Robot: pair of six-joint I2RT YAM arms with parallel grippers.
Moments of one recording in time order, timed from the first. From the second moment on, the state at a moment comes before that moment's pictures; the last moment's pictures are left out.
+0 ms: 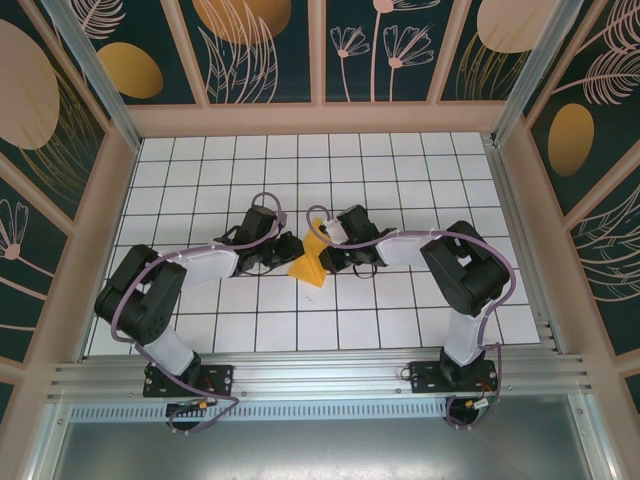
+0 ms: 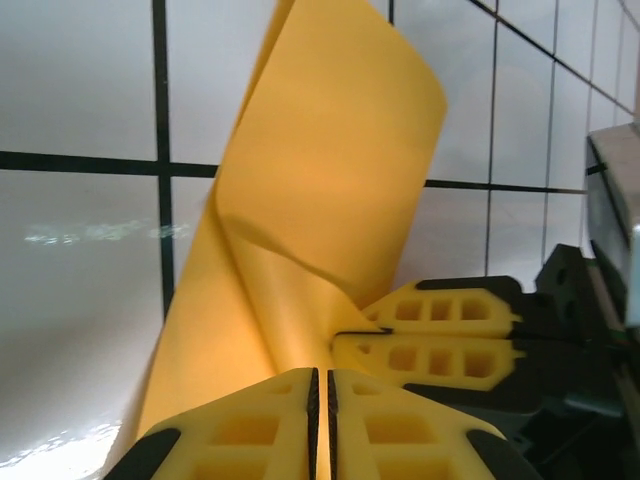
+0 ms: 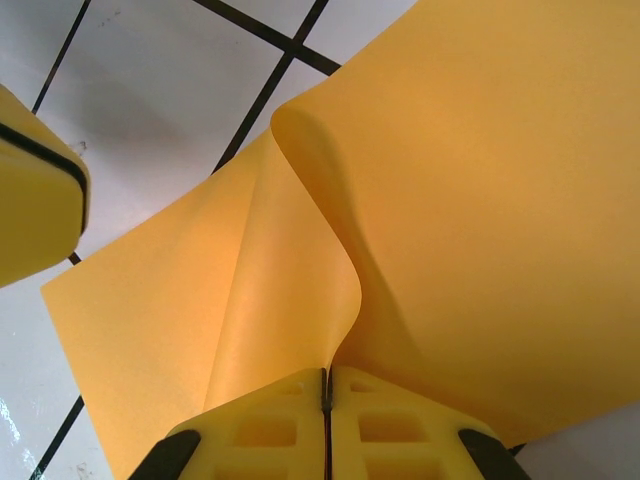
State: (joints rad) left arm -0.54 1.65 0.77 0.08 0.39 -0.86; right arm 0.66 1.85 0.93 -0.04 -0.39 0.18
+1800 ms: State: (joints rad) left arm -0.54 1.82 0.78 0.22 0.40 -0.94; right arm 0.65 1.86 0.93 -0.01 -0.42 0.28
